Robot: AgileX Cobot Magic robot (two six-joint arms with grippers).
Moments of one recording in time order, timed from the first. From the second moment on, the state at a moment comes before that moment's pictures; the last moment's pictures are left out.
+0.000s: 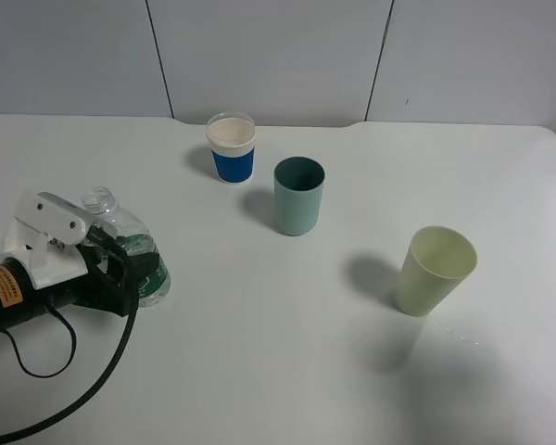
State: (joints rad) left arm -0.33 1.70 -0.08 0.24 -1.10 -0.12; right arm -0.02 0.00 -0.50 -0.11 1.07 0.08
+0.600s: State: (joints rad) left arm -0.33 1.70 -0.08 0.24 -1.10 -0.17; right arm -0.02 0.00 -0.50 -0.11 1.07 0.08
